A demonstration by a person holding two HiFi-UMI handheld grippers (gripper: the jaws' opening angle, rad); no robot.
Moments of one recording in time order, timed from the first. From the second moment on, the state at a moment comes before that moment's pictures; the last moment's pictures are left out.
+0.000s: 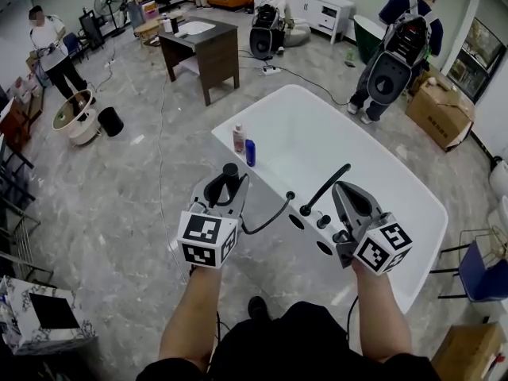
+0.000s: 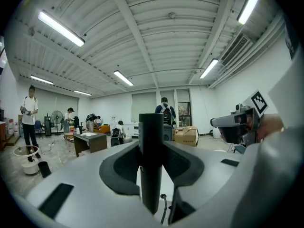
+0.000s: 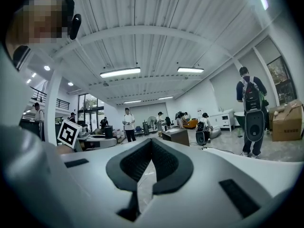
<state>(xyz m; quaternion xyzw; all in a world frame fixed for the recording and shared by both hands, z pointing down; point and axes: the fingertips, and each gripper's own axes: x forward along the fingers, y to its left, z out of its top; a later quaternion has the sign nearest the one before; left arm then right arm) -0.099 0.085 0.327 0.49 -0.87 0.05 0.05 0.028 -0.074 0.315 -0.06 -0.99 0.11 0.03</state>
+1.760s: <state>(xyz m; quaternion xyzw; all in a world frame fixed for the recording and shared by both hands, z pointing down) -0.283 -0.102 0.331 0.60 -0.79 0.08 0.05 -0.161 -0.212 0.388 0.00 -0.98 0.18 0.06</state>
